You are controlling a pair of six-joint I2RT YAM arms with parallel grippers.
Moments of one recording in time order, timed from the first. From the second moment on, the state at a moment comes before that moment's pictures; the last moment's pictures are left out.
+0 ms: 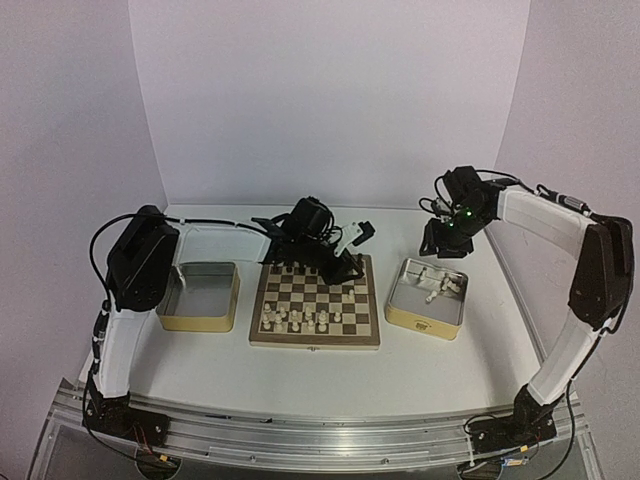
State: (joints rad) left arm -0.86 2.20 1.69 -0.14 0.35 0.22; right arm 0.33 1.72 1.45 -0.84 -0.11 0.33
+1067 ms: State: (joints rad) left arm -0.67 1.72 1.65 -0.55 -0.03 -0.39; right arm 0.73 2.23 1.96 -1.14 -0.02 0.50
